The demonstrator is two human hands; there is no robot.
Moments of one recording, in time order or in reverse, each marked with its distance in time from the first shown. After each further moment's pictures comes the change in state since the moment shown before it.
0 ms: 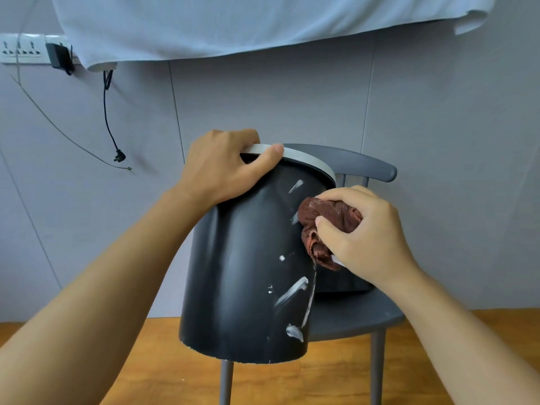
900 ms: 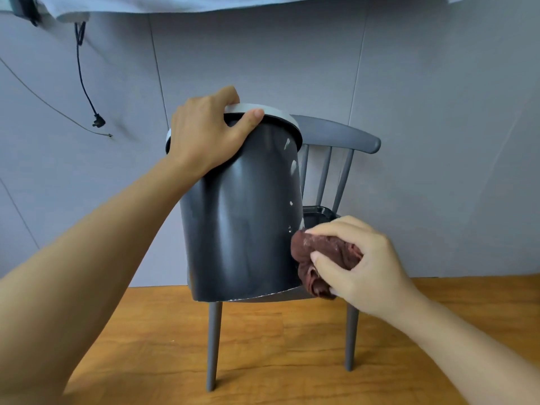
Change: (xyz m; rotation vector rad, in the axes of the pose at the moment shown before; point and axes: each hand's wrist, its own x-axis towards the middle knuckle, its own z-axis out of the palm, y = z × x) left_hand -0.007 -0.006 0.017 0.047 0.112 -0.100; right_hand -0.087 0.002 -0.025 0.086 -0.246 0.053
